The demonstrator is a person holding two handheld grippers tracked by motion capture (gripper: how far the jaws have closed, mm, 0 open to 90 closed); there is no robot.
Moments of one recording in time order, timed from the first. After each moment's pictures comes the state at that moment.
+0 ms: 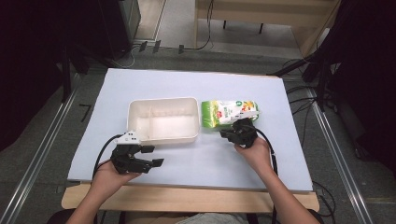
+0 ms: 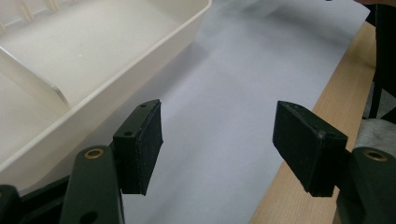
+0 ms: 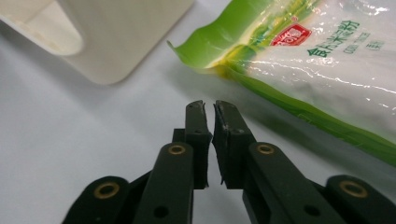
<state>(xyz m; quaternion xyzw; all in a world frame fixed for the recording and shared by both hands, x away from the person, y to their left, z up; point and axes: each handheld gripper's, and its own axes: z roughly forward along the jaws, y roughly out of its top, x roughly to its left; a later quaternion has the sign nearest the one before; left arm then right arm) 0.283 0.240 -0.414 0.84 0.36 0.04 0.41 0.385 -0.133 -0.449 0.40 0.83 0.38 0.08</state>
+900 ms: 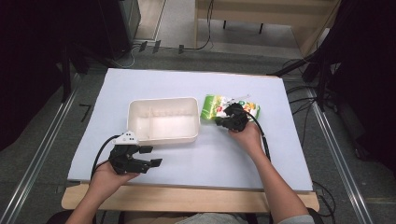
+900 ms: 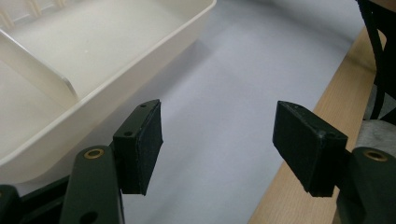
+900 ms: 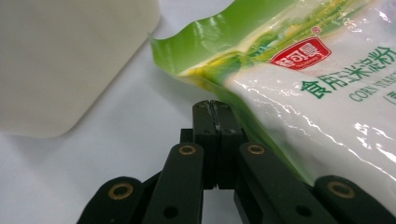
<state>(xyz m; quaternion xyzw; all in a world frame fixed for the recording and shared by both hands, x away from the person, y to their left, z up) 0.281 0.245 -0.414 0.83 0.36 0.04 0.42 0.445 -0.115 -0.454 0.41 0.84 0.35 0.05</state>
